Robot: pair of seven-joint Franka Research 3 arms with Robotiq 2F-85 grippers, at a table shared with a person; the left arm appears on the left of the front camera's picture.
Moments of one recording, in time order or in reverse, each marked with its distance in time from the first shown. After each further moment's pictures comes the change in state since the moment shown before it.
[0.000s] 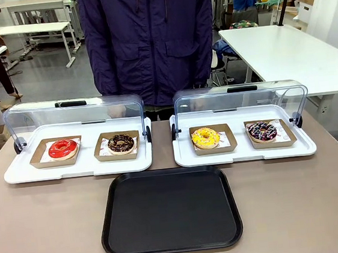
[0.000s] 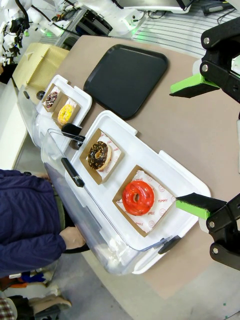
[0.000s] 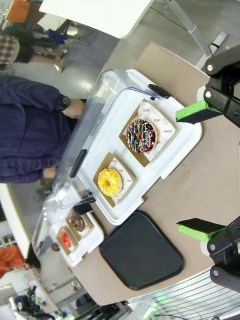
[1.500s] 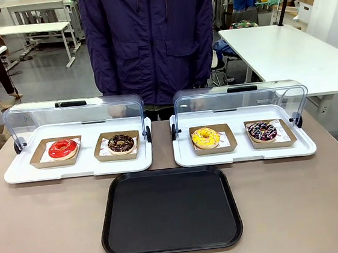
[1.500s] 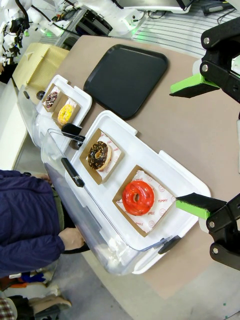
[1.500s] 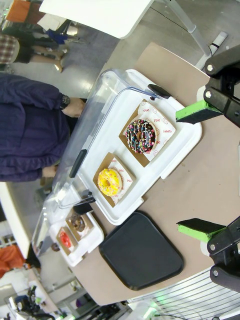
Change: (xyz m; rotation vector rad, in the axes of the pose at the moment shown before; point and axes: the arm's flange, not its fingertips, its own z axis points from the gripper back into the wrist) left arm 0.000 0.000 0.000 0.000 0.000 0.000; right arm 0.000 0.000 0.000 0.000 0.000 0.000
